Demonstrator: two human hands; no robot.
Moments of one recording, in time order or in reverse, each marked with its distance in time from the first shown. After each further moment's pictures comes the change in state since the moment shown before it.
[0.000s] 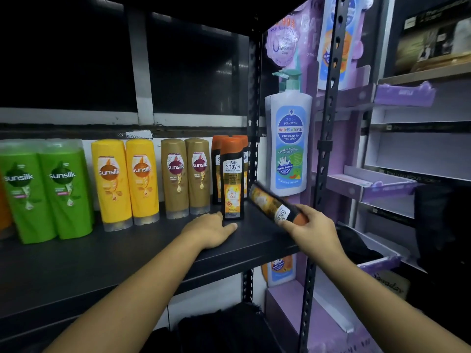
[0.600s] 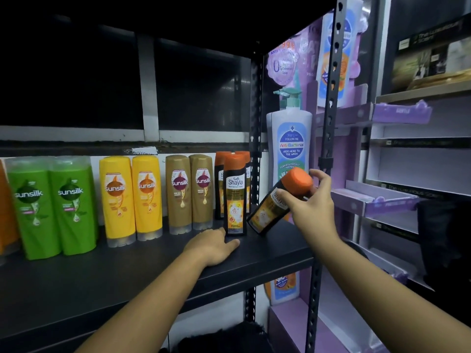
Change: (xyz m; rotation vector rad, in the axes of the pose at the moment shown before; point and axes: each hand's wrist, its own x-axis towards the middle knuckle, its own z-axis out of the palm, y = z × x) left_hand -0.004 -0.002 -0.001 -0.025 0.028 0.005; right_hand 0.037 -0.056 -0.006 0.415 0.192 -0.123
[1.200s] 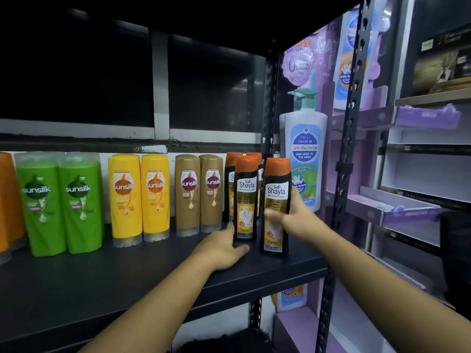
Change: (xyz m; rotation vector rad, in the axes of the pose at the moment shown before) left_hand 0.003 -0.005 0.001 -0.208 0.026 0.064; right_hand 0.023 0.018 0.037 -0.146 -0.554 0.178
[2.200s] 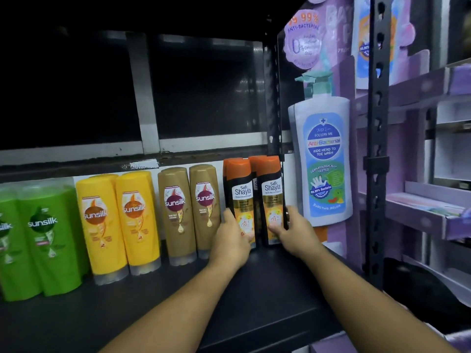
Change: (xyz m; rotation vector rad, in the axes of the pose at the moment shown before) left_hand 0.097 0.024 0.017 -0.174 0.520 -0.116; right_hand 0.114 0.091 0.027 -0.119 0.141 -0.044
